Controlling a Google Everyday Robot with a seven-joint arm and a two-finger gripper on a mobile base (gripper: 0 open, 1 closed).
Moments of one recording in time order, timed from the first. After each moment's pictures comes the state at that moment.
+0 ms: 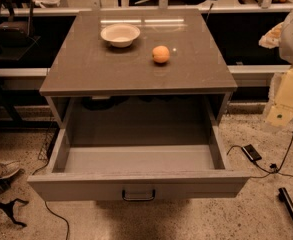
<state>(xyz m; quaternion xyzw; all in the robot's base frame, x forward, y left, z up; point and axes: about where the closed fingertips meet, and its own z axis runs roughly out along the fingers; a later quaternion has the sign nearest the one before) 0.438 -0.217 0.977 -0.60 0.78 -0.03 0.16</state>
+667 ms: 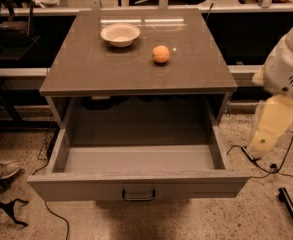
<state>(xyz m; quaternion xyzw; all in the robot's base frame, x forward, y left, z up) 0.422 -0.217 0.918 -0.56 0.82 0.02 0.10</state>
